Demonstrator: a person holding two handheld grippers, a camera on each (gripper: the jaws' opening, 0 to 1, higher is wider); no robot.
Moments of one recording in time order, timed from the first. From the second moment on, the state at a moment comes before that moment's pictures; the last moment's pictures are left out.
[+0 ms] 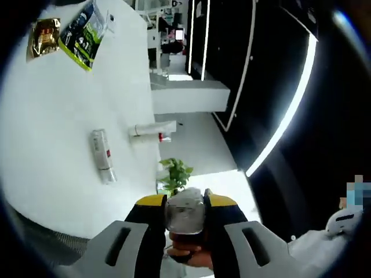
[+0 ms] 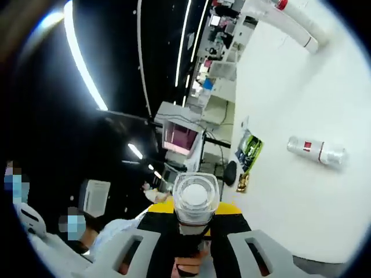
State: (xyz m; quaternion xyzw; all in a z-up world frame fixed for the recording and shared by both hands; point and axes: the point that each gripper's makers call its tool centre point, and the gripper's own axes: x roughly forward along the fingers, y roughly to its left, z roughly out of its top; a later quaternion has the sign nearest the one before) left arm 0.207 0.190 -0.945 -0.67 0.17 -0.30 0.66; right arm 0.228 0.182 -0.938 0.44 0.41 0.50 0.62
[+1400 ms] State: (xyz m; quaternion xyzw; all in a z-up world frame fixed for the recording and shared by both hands) left arm 0.176 0.126 -0.970 -0.45 0.30 -0.38 0.75; right arm 0.225 0.168 -0.952 0.32 0.48 0.53 0.62
